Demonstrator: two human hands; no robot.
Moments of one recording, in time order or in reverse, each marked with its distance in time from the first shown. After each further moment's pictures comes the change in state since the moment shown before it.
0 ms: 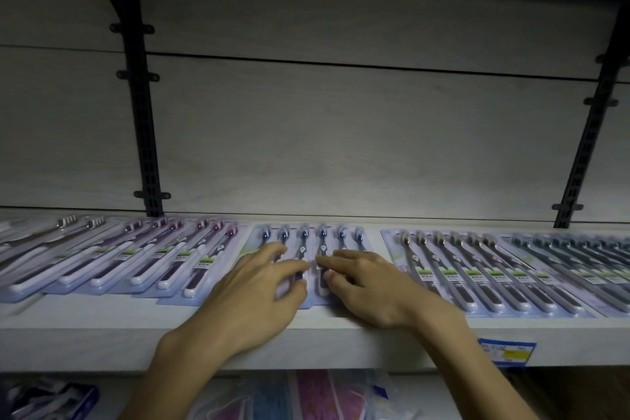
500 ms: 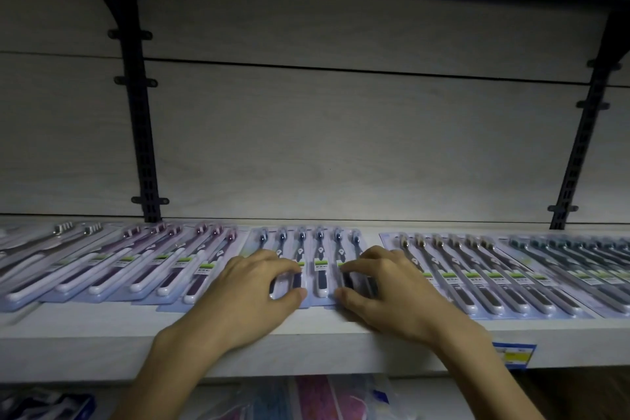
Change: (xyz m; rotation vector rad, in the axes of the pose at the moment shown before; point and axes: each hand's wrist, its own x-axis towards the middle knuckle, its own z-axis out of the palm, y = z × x) left_hand 0.008 -0.017 -0.002 0.033 -0.009 0.031; right_hand -0.023 0.006 -0.009 -0.074 0.190 0.022
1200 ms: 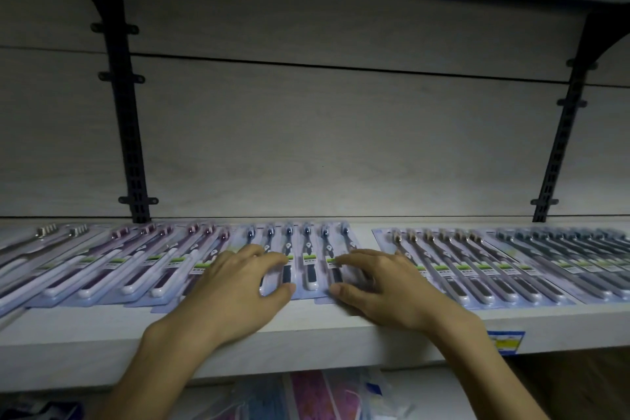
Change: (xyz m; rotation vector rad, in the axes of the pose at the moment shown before) left_hand 0.000 -0.005 -0.007 0.105 -0.040 -0.037; right_hand 0.004 0.006 0.006 0.024 -0.061 0.015
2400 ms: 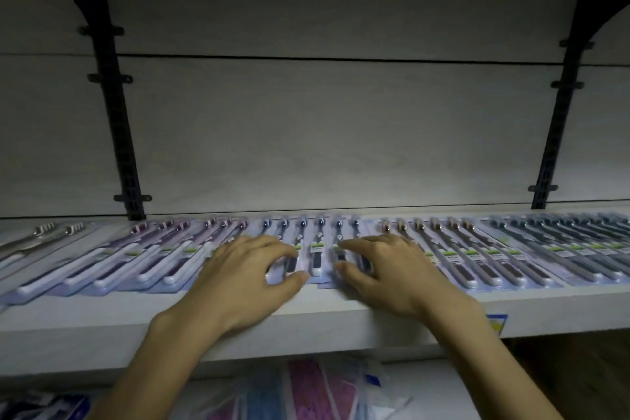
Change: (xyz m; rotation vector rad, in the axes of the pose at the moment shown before) left_hand 0.006 0.029 0.014 0.047 0.075 0.100; right_hand -0.017 0.013 -0.015 -0.127 0.057 0.046
